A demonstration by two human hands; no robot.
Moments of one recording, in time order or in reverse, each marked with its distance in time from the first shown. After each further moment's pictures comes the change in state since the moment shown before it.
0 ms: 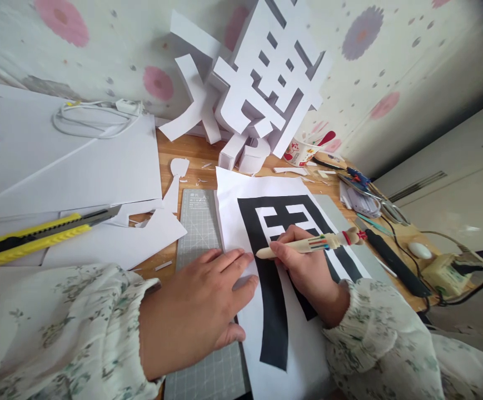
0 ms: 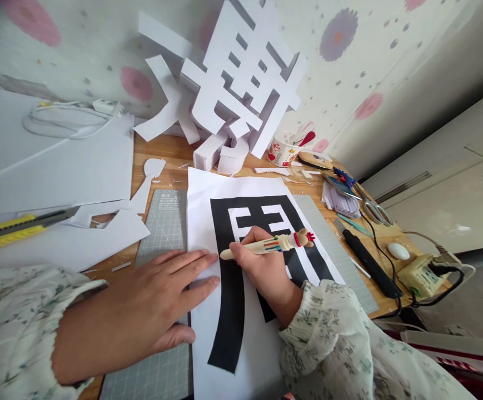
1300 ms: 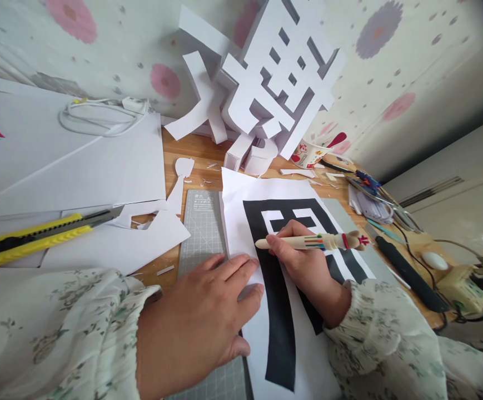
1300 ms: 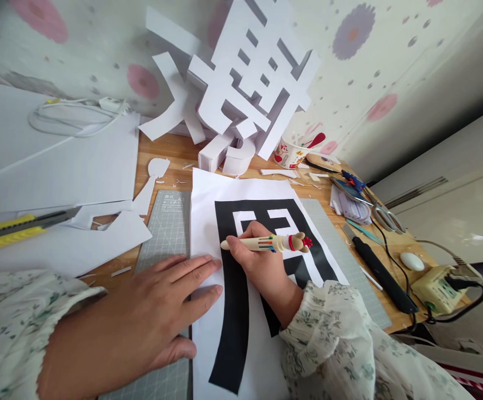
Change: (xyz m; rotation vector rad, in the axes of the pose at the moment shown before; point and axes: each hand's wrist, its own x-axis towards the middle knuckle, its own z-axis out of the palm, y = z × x) left_hand 0.001 0.000 0.004 -0.005 0.010 -0.019; right_hand 0.019 -0.005 0.012 -0.160 0.030 -0.062
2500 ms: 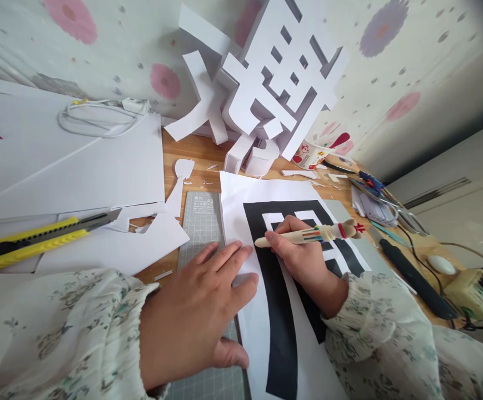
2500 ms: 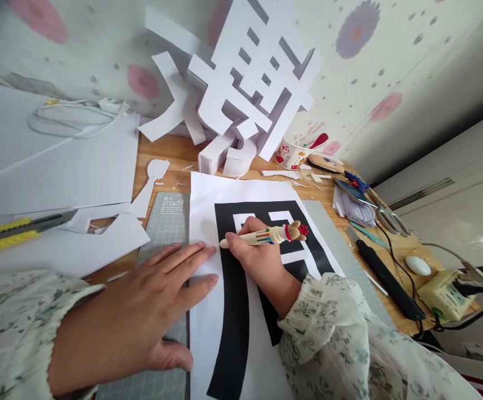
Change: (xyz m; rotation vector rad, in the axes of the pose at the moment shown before) left_hand 0.001 -0.014 0.002 -0.026 -0.055 -0.082; right_hand 0.016 0.004 0.004 0.053 -0.016 -0.031
